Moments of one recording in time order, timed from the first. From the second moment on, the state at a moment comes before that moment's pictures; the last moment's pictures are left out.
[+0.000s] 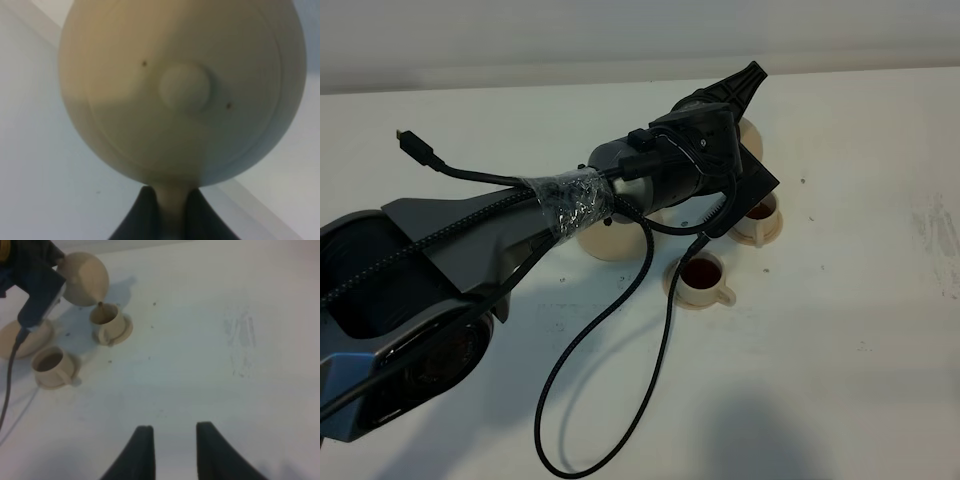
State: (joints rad) left arm -0.80 2.34 -1.88 0.96 0.58 1.00; right arm 0.00 -0.01 -0.49 0.19 1.06 -0.05
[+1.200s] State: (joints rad) left arm -0.80 2.36 -1.88 1.00 0.56 1.00; right arm 0.00 -0.01 -0.49 0.19 1.06 -0.05
